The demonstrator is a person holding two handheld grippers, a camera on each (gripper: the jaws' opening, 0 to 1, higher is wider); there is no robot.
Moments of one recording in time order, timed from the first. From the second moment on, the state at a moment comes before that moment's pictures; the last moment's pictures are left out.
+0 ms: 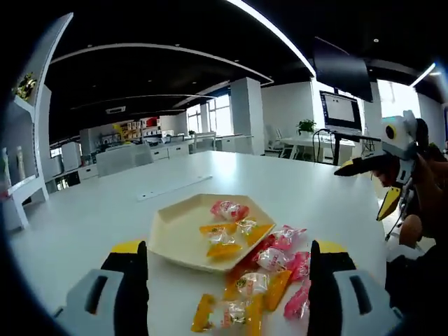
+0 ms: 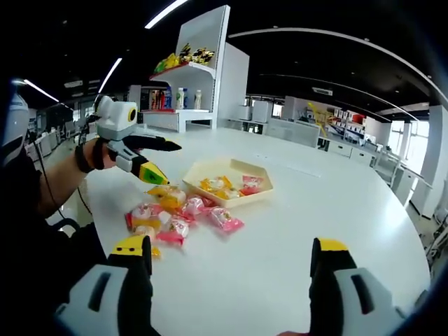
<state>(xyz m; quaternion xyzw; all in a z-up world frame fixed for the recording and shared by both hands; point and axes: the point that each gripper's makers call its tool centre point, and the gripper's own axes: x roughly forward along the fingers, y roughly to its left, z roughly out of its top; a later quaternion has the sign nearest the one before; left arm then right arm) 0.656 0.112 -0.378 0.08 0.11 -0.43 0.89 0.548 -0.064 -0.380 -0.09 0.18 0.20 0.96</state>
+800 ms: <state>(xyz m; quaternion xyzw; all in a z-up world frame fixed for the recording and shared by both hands) 0.586 0.199 -0.377 0.12 0.12 -0.42 0.89 0.546 -0.057 -0.372 -0.10 0.17 0.21 0.96</state>
